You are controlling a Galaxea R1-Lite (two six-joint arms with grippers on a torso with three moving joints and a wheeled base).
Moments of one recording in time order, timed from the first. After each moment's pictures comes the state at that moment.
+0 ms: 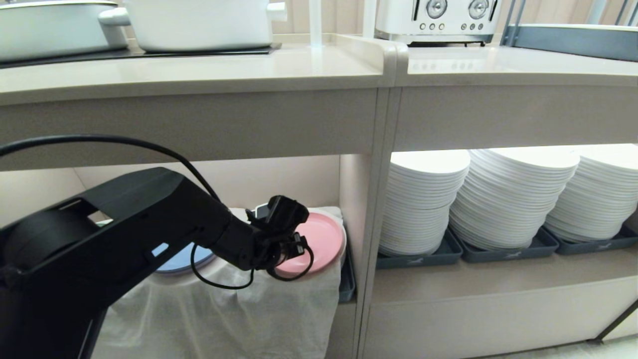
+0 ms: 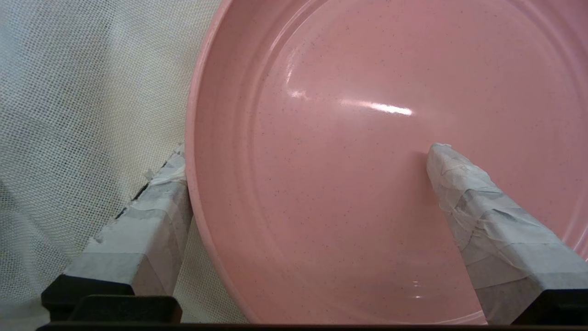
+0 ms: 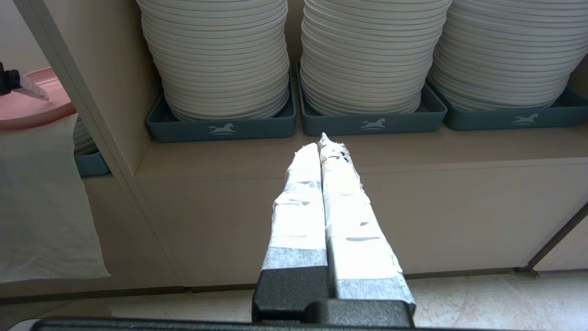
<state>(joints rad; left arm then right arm) -0.53 2.29 -1.22 -0.18 0.35 -0.75 0.00 0.00 0.00 0.00 0.00 0.00</state>
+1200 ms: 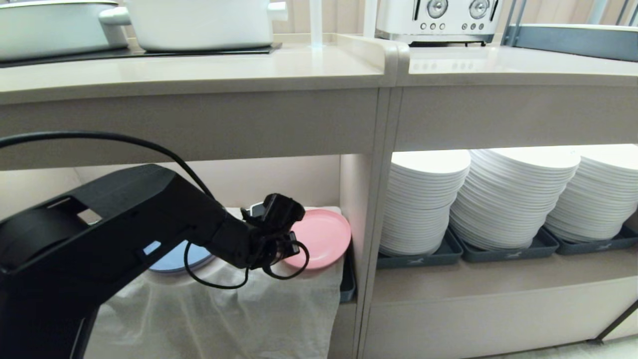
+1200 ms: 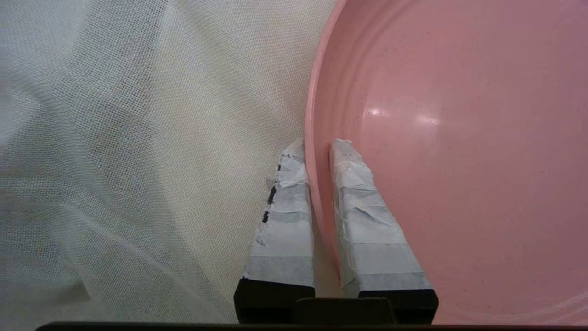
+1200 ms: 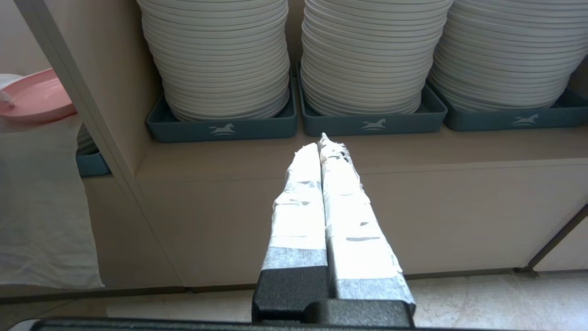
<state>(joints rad) -0.53 2.26 -1.20 -0.16 0.35 -0.74 0.00 0.00 0.00 0.00 0.00 0.00</state>
